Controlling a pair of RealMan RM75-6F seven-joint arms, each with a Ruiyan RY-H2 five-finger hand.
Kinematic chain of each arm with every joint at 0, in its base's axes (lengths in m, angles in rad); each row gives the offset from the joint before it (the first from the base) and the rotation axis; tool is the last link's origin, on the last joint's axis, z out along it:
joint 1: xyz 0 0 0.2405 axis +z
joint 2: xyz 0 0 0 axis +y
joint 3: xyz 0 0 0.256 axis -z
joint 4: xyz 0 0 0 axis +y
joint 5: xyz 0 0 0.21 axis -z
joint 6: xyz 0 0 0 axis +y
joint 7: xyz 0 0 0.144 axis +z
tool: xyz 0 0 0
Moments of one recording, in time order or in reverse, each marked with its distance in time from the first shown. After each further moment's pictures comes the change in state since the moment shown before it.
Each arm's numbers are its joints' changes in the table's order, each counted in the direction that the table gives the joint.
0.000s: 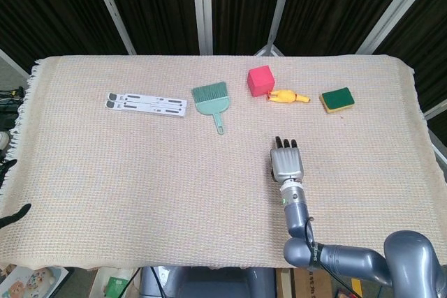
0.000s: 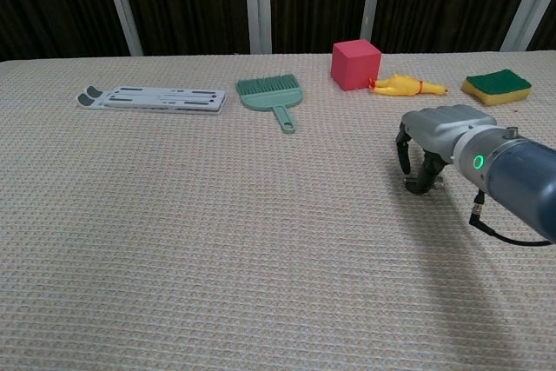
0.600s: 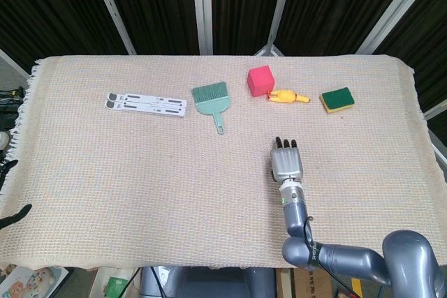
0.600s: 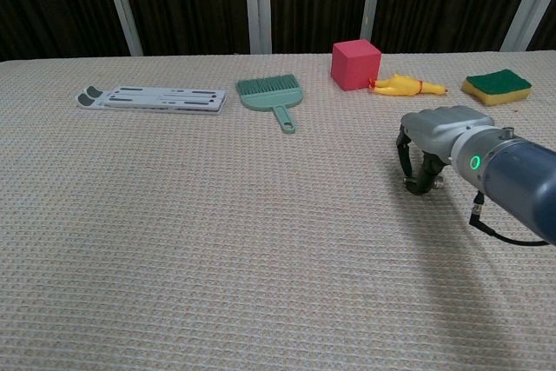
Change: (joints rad) left arm 0.000 0.001 -0.003 -0.001 -0.006 0.001 -0.001; right arm 0.005 -0.006 -0.007 0.005 -0.015 0.003 -0.027
